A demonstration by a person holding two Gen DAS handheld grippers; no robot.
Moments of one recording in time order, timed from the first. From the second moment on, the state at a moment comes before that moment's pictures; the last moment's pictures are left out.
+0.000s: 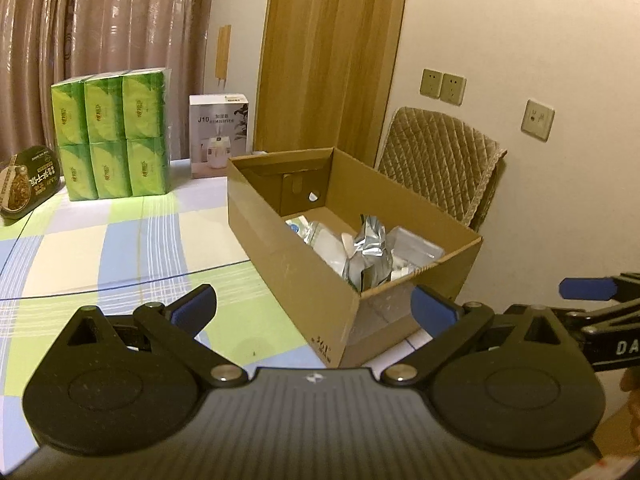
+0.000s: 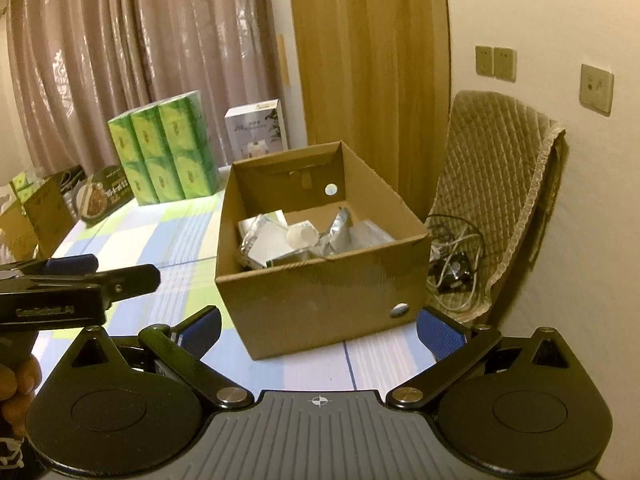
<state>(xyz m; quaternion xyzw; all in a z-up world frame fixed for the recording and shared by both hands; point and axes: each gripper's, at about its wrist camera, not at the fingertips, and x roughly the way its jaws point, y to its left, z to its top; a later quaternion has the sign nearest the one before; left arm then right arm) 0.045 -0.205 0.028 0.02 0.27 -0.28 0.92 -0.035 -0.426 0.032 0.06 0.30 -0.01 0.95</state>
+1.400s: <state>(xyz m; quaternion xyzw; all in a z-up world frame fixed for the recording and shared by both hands) 0.046 -0.215 0.010 0.07 0.30 -0.25 0.92 -0.044 -0.418 0.019 0.04 0.31 -0.02 0.95</state>
